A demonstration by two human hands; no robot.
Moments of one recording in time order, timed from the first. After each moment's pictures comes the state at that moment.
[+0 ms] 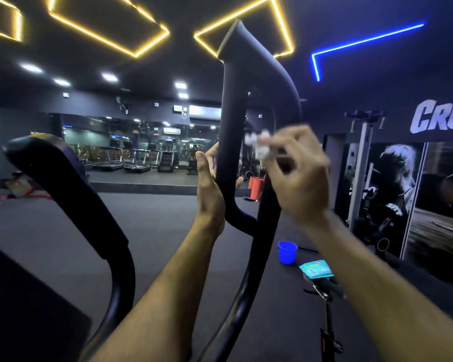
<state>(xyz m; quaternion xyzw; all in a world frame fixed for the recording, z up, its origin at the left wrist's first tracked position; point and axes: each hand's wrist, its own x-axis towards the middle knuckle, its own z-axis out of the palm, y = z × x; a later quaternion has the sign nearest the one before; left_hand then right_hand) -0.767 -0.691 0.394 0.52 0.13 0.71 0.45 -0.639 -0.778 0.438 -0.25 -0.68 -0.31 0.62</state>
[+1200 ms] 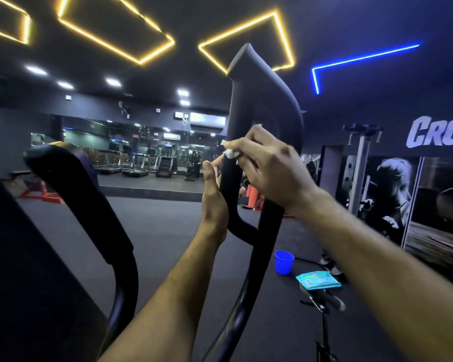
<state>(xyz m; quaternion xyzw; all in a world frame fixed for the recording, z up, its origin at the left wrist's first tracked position) -0.763 -0.699 0.398 0.48 0.14 0.71 0.49 -0.659 -0.762 0.475 -0.24 -0.78 -0.39 0.43</state>
